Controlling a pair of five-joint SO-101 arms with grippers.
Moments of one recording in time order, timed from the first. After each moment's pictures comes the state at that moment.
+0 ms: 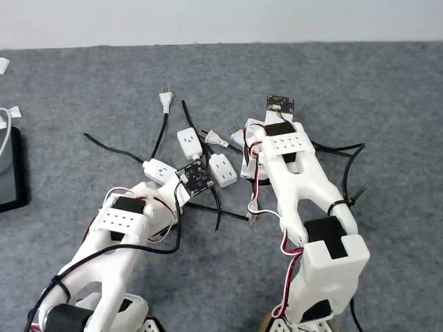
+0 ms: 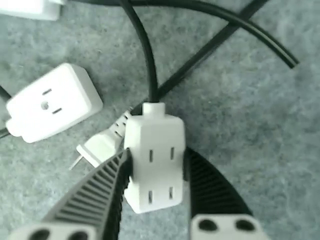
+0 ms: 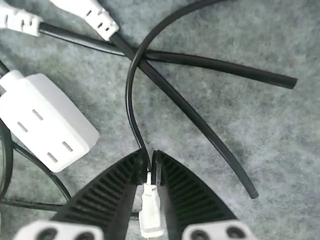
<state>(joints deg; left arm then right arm) 8.0 -22.4 61.2 45.2 -41.3 -14.2 16.7 7.8 67.3 -21.8</state>
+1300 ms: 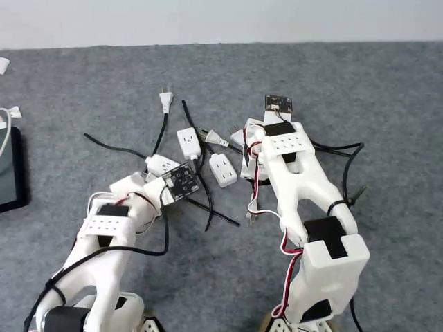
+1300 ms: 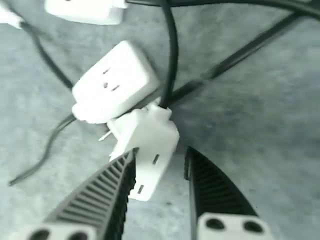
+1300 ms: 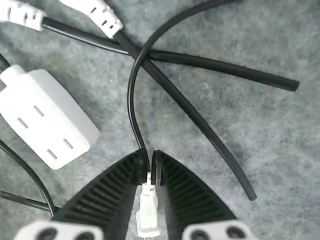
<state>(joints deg) -1.2 -22.4 68.1 24.1 -56.4 -14.2 16.7 7.8 67.3 -20.0</state>
